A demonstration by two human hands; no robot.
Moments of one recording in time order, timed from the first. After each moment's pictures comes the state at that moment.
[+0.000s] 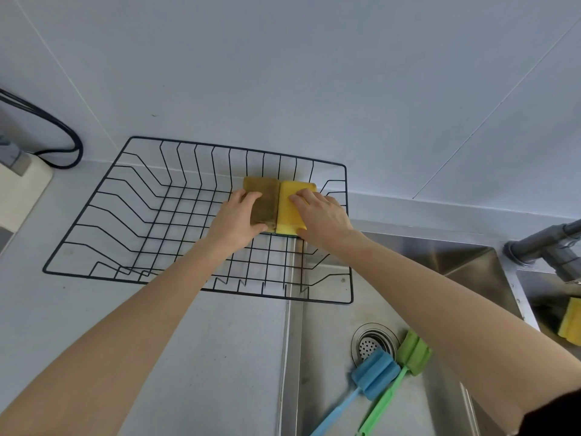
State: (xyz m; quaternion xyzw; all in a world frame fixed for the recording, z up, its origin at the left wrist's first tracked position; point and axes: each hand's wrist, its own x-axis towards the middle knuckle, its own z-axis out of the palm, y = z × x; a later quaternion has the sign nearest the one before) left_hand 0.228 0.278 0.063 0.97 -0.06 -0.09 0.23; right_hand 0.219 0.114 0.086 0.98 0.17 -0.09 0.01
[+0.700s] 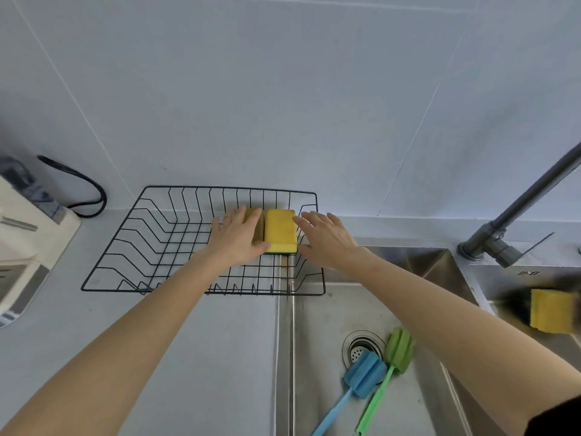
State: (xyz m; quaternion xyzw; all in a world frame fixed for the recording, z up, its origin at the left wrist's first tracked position) left_hand 0.180 0.259 0.141 0.98 -0.12 -0.12 0.09; right_hand 0.155 0.081 0.142 0.99 0.13 -0.08 -0.03
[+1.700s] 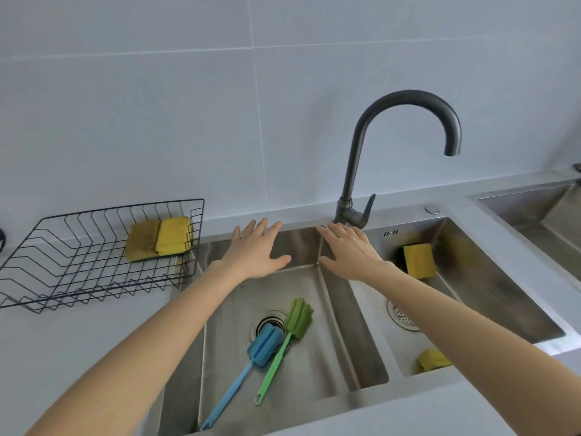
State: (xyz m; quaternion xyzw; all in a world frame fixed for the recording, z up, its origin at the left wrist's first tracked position) left_hand 0.033 0.019 0.184 0.95 -0.28 -0.12 0.04; right_hand -0.026 -0.161 0.168 1.00 -0.02 -0.05 -0.08
